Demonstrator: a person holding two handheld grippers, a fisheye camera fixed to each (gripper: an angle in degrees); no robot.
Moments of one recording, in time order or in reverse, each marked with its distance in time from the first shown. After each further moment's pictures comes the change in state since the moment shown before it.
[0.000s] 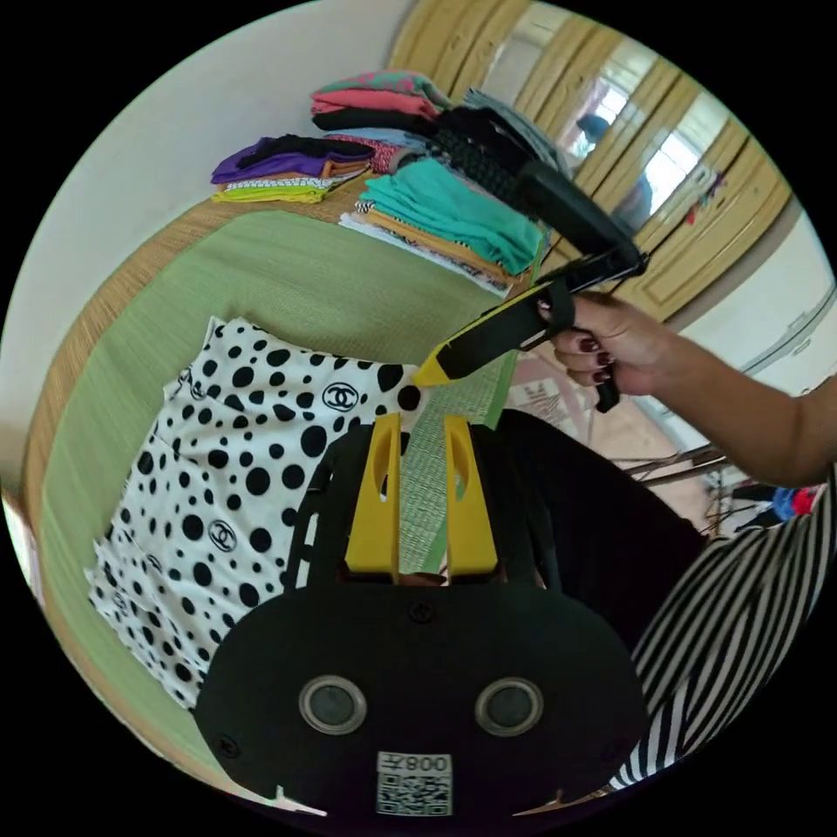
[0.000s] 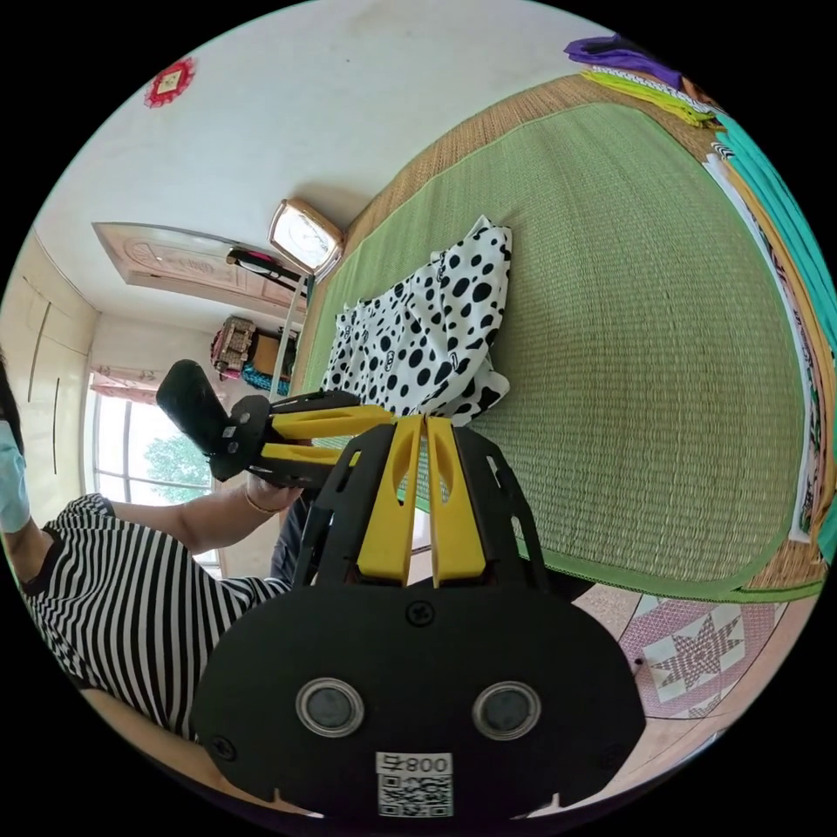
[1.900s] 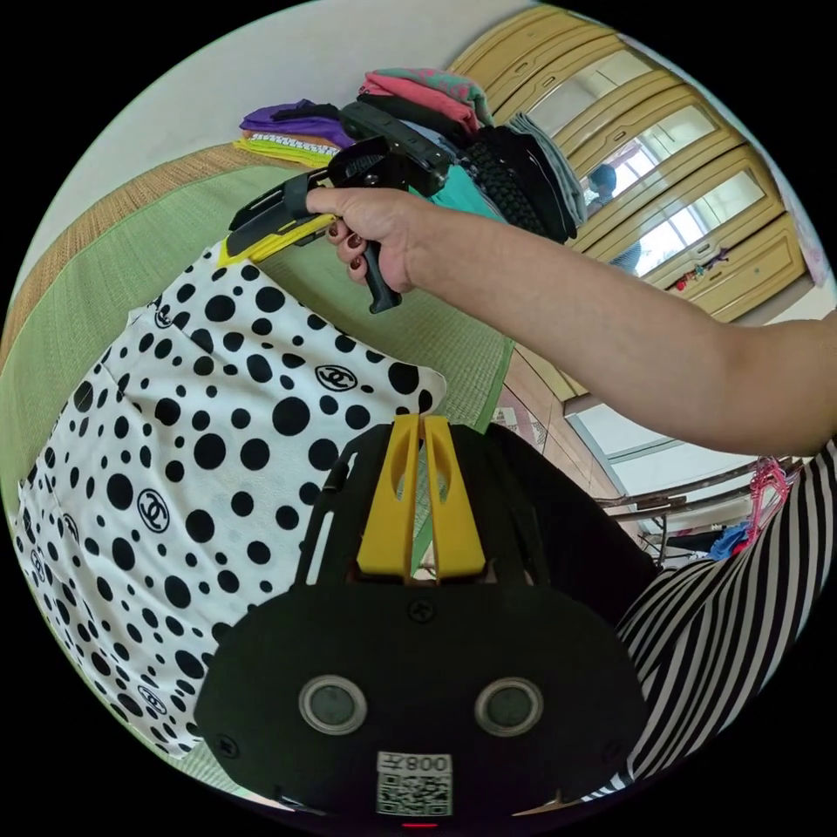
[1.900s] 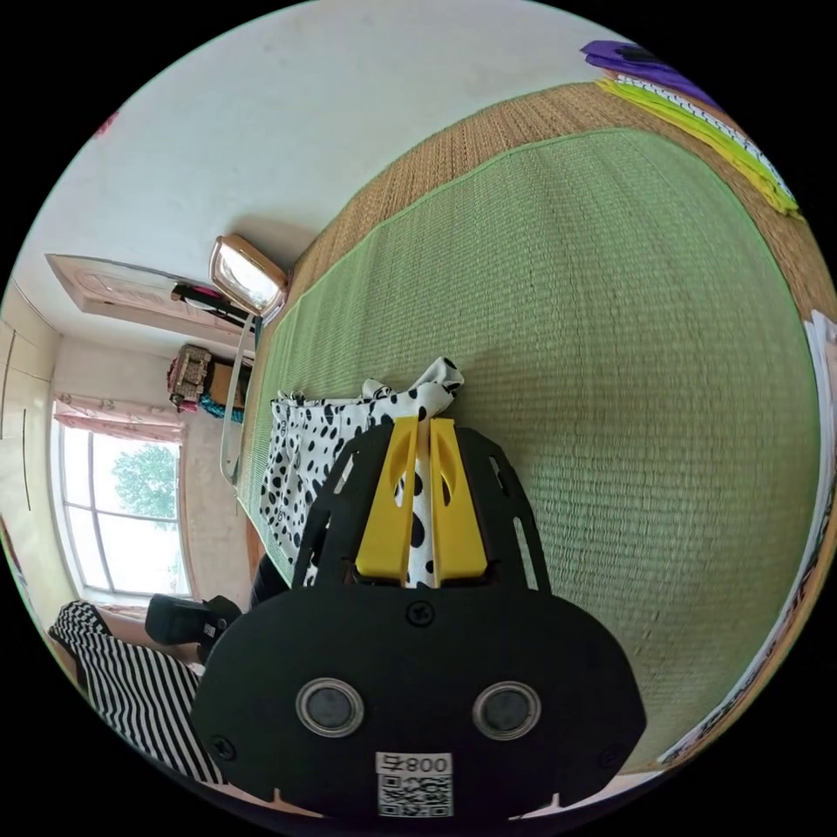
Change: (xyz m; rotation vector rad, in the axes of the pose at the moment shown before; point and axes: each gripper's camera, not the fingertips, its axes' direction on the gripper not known) left arm -0.009 -0.027 0.100 0.105 0.272 -0.182; right arm 0.014 -0.265 0.123 0.048 0.124 0.030
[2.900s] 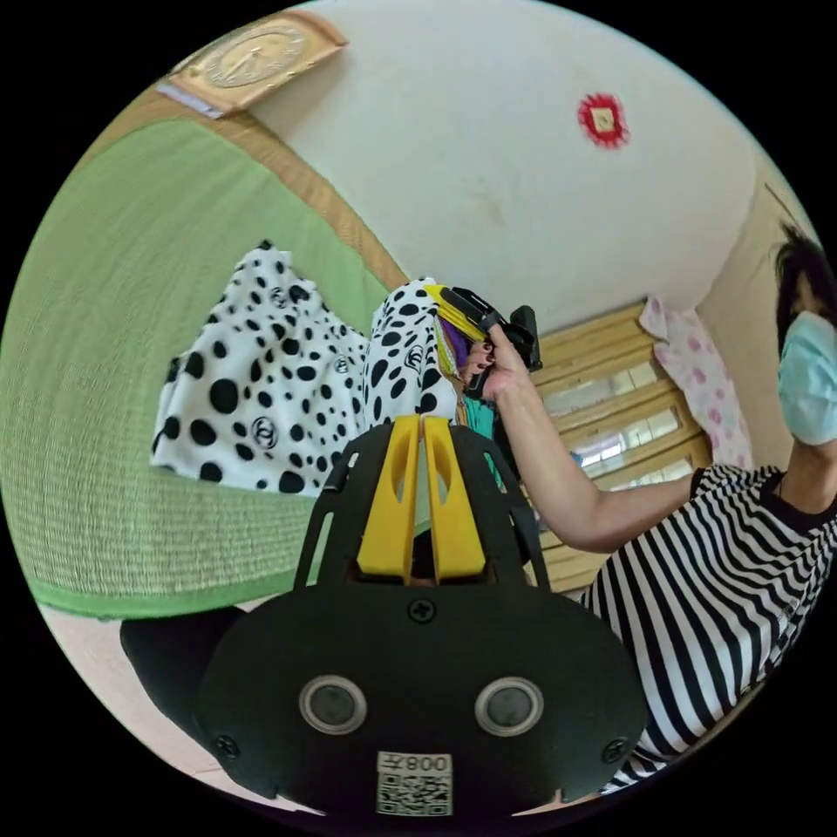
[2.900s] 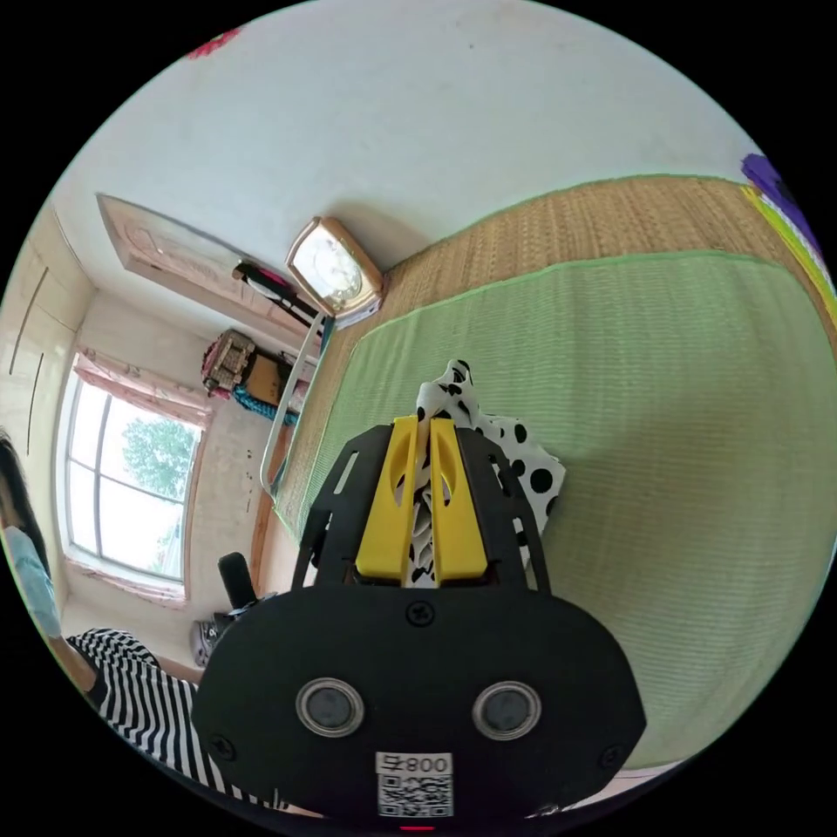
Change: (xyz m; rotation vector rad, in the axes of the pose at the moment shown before) left arm -0.212 0.398 -0.354 0.738 0.255 -0.673; right arm -0.210 -0.051 0.147 0.061 -0.057 -0.166
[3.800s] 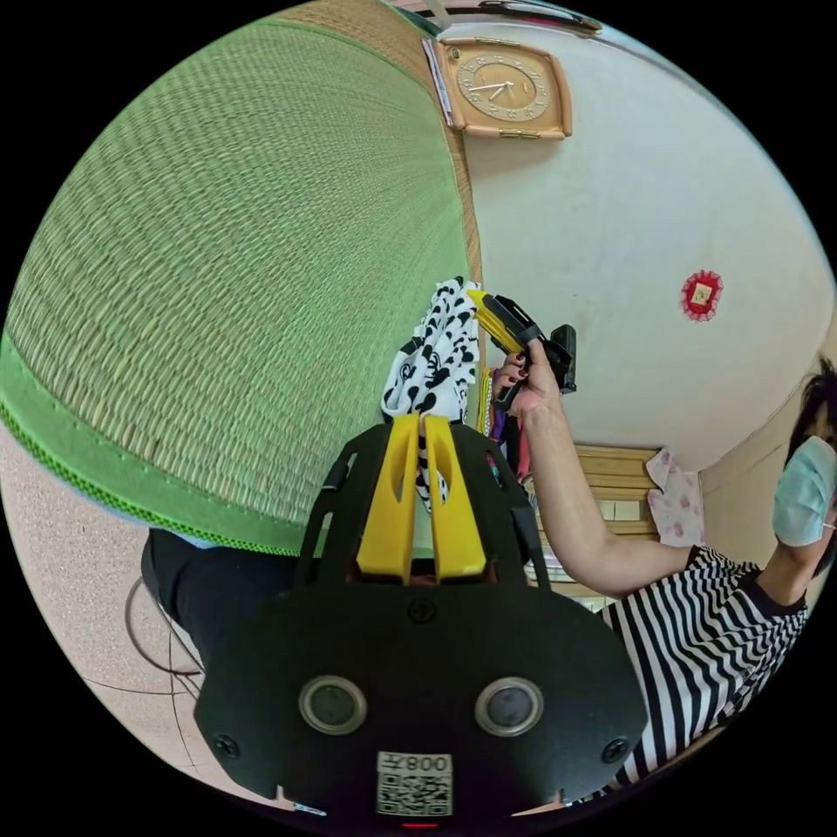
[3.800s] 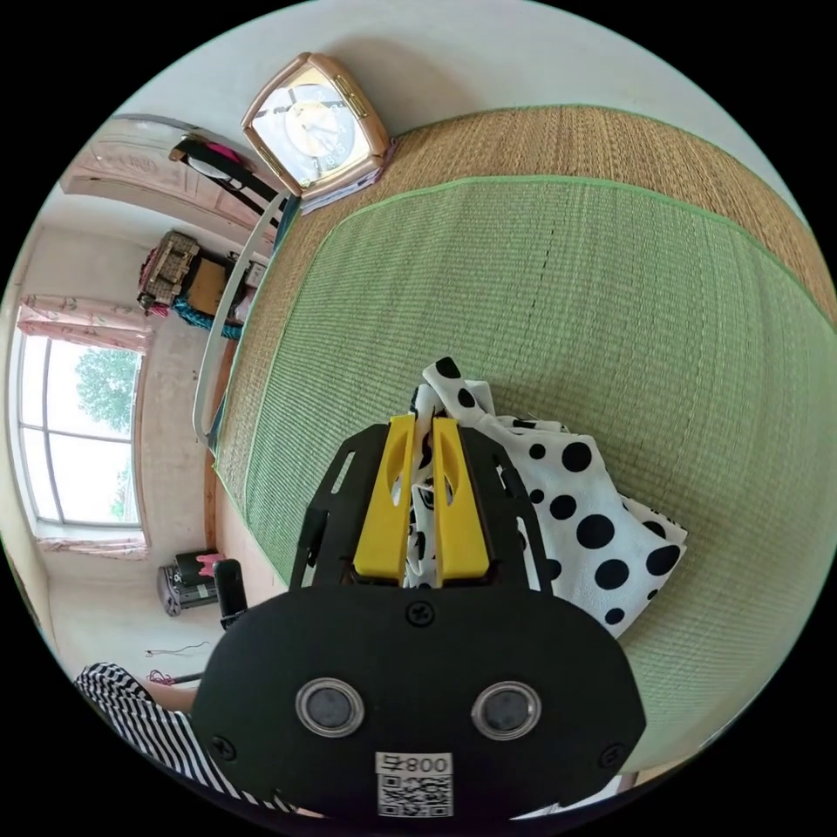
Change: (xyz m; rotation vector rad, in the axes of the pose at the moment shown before) left arm -0.129 -0.025 -0.235 0.139 0.006 -0.426; right arm -0.034 -0.064 0.293 -0.305 0.171 -0.087
